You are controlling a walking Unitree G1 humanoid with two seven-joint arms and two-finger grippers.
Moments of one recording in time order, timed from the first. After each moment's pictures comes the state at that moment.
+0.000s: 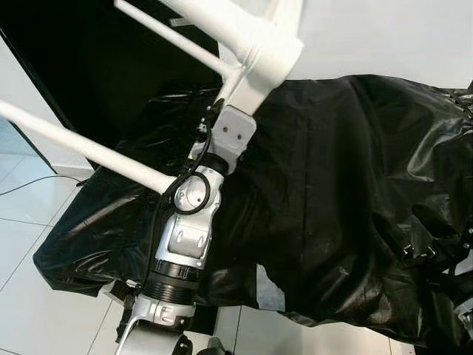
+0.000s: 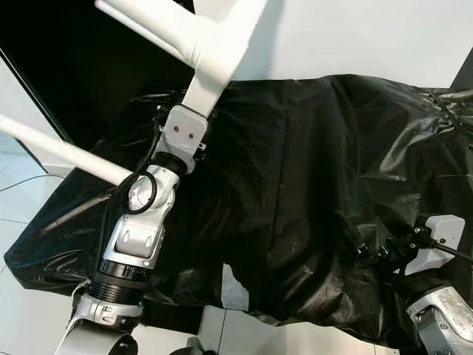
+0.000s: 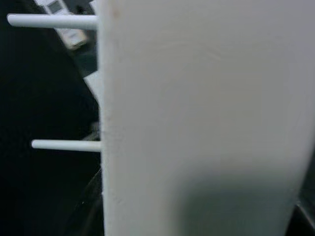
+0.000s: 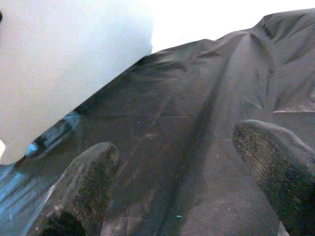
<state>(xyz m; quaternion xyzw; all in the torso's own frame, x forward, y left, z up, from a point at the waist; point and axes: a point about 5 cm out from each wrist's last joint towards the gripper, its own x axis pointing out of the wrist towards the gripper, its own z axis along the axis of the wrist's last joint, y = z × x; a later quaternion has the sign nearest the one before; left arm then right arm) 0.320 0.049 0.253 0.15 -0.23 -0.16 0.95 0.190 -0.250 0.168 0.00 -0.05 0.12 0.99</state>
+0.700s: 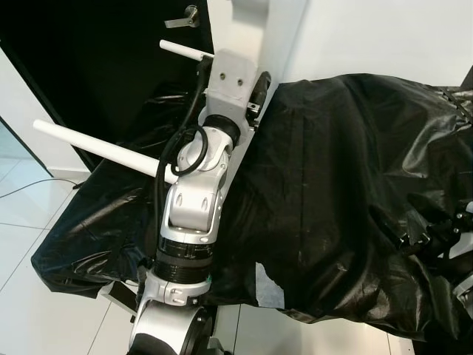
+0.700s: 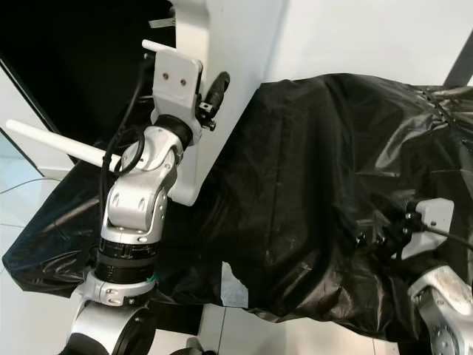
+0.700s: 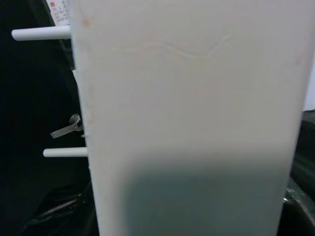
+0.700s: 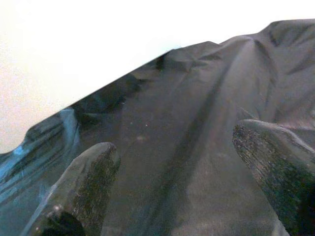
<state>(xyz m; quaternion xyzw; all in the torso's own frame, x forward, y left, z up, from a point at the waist) 0.319 0.046 0.304 0.08 -0.19 -0.16 0.96 0.216 -0.258 0.172 -0.04 -0.05 0.15 0.99</state>
